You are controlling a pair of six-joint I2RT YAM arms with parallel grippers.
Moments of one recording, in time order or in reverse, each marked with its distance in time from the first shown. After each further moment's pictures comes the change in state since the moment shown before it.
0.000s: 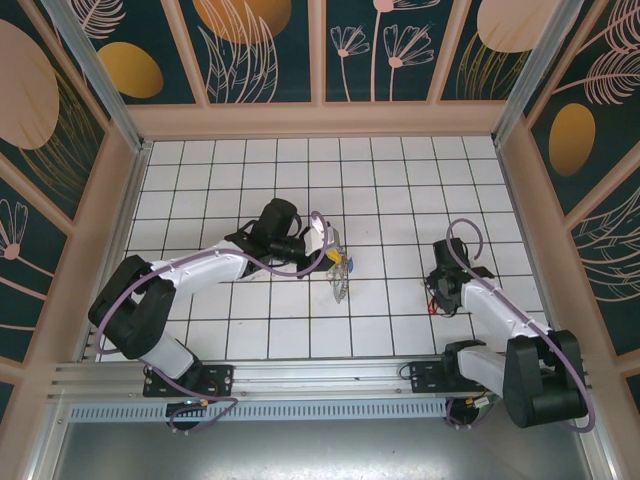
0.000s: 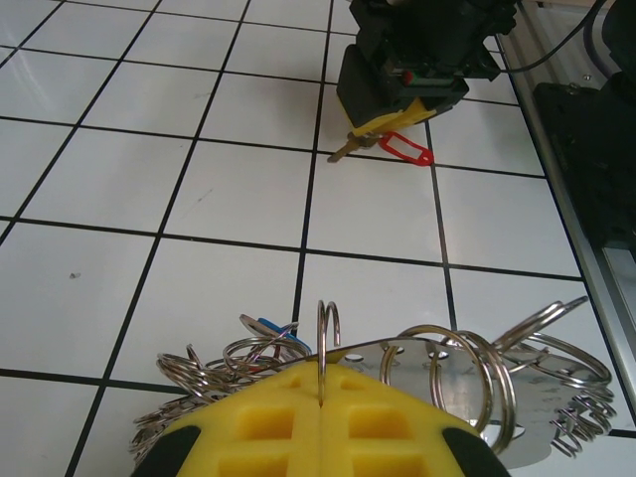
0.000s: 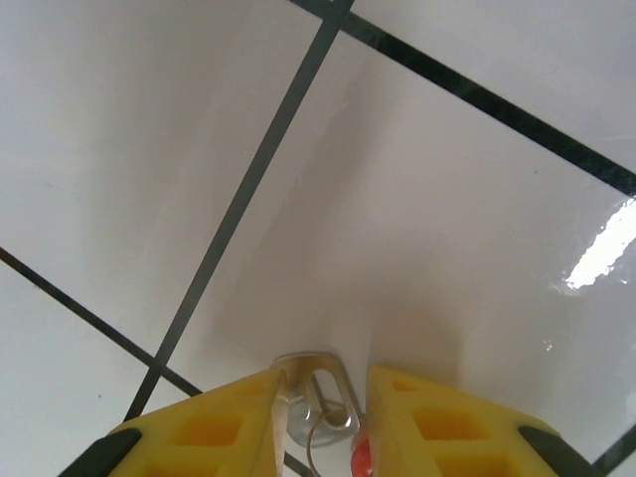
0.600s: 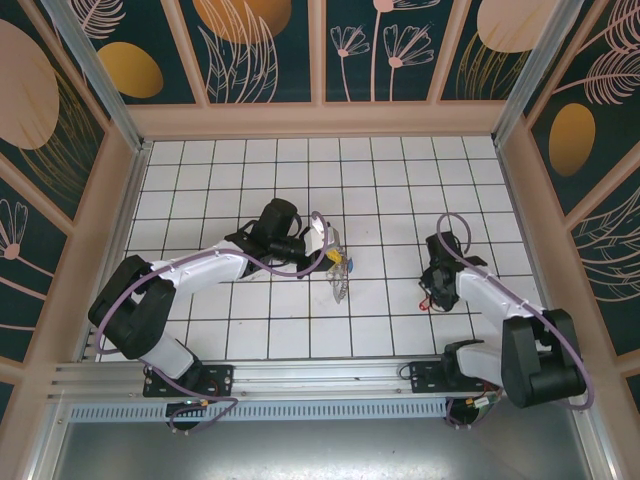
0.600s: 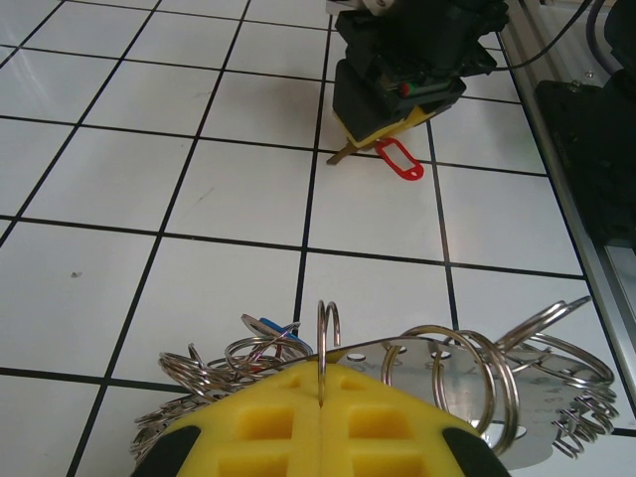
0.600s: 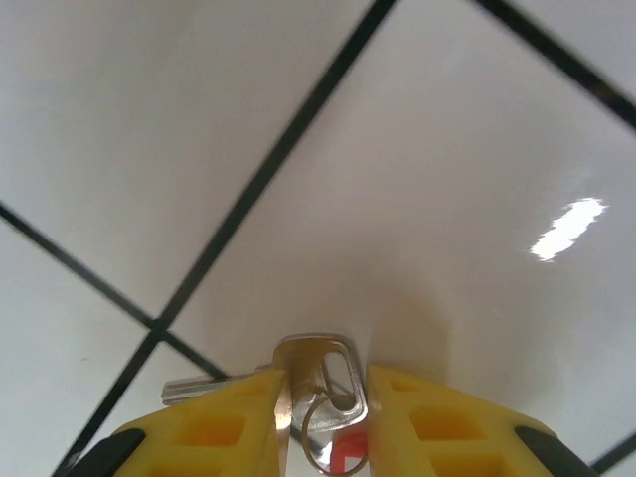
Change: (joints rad) left arm 0.000 0.000 0.000 -0.002 -0.005 0.004; right arm 0.043 0.117 0.069 -0.024 -0.045 -0.076
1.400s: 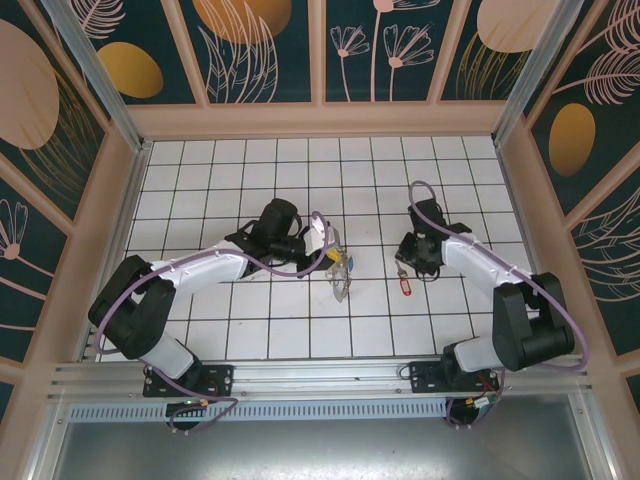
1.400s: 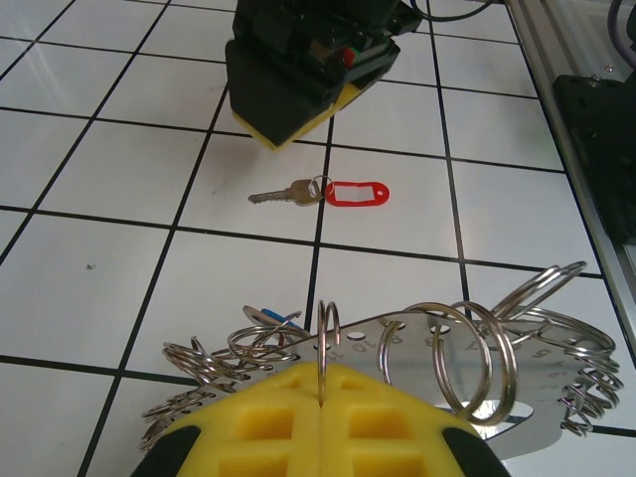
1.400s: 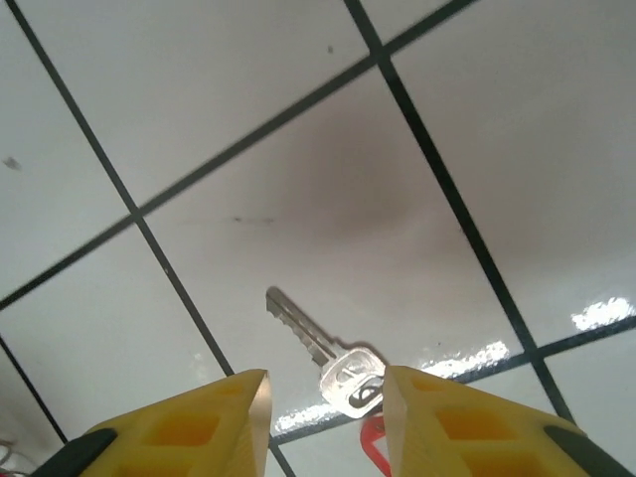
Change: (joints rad) left arm 0.000 0.000 0.000 0.000 -0.029 0.000; right arm 0.092 0.193 0.285 -0.013 -0.104 -0.298
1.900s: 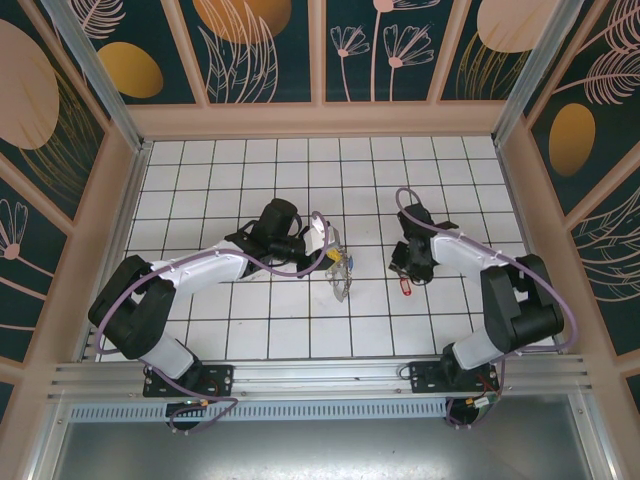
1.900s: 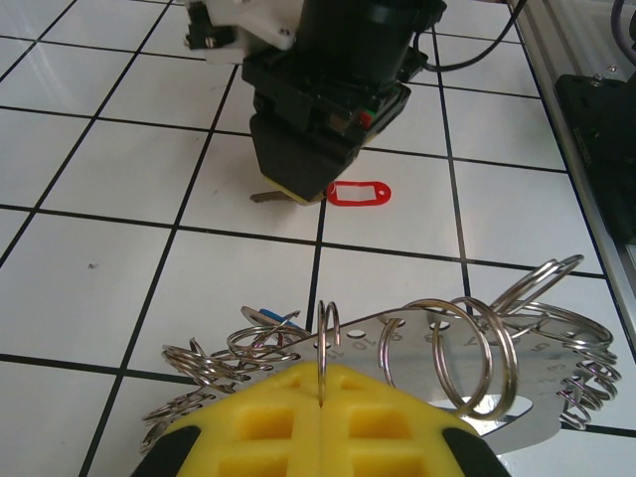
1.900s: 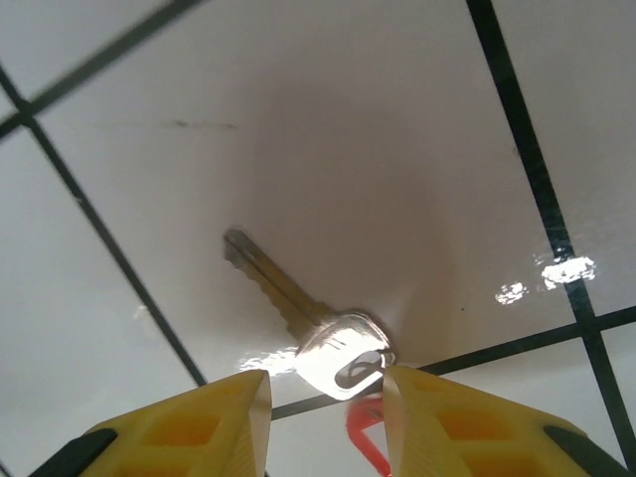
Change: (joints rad) left arm 0.000 0.000 0.000 0.000 -0.003 0.000; right arm 0.039 0.105 -0.002 -0.029 -0.035 -0.022
